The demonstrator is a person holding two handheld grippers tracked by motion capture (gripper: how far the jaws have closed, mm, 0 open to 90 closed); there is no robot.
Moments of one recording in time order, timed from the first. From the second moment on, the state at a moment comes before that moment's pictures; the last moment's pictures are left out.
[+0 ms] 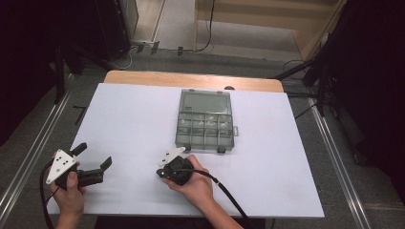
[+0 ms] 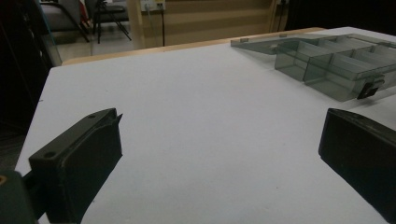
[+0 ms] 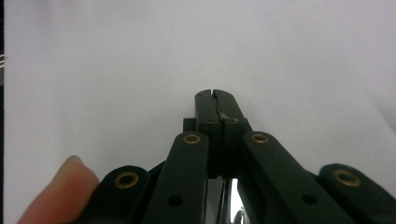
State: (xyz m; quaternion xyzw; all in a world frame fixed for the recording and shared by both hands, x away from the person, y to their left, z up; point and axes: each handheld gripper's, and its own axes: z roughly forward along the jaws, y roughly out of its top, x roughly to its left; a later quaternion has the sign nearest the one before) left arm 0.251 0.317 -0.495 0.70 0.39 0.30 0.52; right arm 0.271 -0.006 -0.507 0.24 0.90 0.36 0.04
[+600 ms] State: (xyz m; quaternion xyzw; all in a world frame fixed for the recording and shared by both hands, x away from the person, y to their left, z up) left arm 0.251 0.318 -0.495 0.70 0.39 0.30 0.52; right arm 0.269 -0.033 -0.468 0.27 0.89 0.36 0.05
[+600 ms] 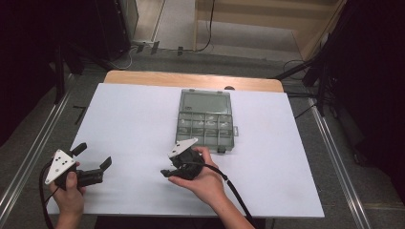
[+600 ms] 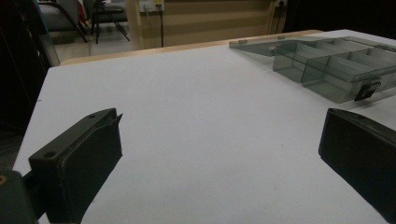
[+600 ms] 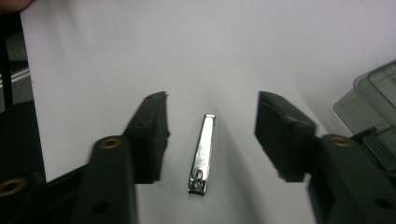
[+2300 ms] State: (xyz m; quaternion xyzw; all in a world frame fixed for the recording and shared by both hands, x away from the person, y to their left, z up) left arm 0.250 0.317 -0.496 0.70 0.39 0.30 0.52; right arm 0.245 -0.021 -0.495 0.37 0.88 0.28 0.07
